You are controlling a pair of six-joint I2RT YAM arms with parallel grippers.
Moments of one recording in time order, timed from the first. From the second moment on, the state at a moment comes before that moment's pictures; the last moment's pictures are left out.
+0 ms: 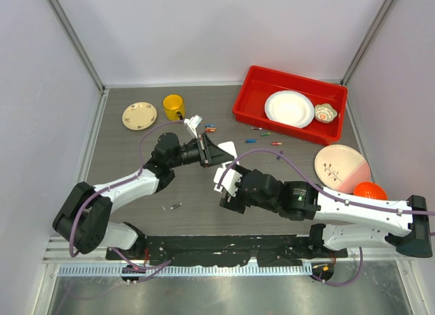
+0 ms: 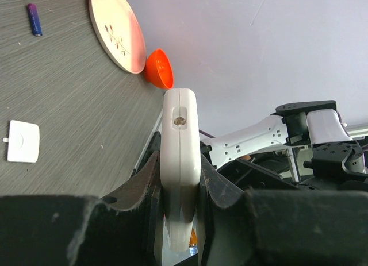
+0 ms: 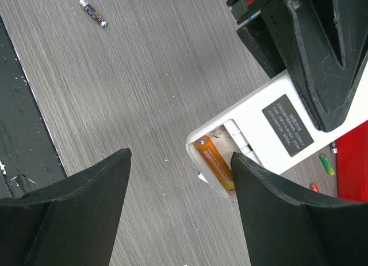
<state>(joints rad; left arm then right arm) -0.60 1.36 0.64 0.67 0.69 -1.15 1.25 1.05 0.90 -0.43 0.27 -0.24</state>
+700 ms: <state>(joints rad) -0.65 1.36 0.63 0.61 0.83 -1.16 1.18 1.05 1.05 -0.31 0.39 -0.12</state>
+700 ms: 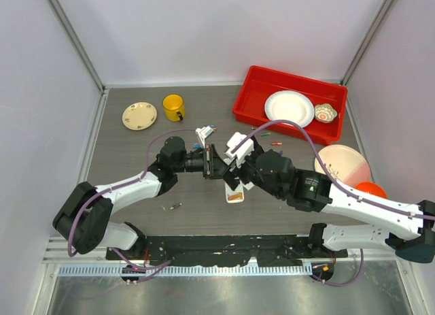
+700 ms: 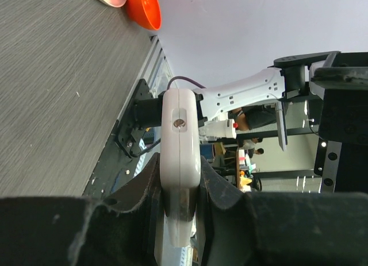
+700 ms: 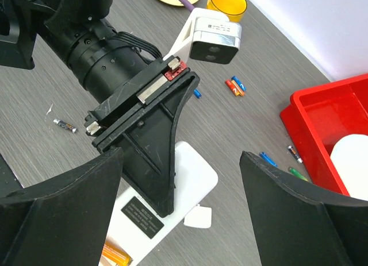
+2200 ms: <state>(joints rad) -0.61 1.33 0.36 1.16 0.63 -1.34 0.88 0.83 0.53 0.09 -0.03 0.78</state>
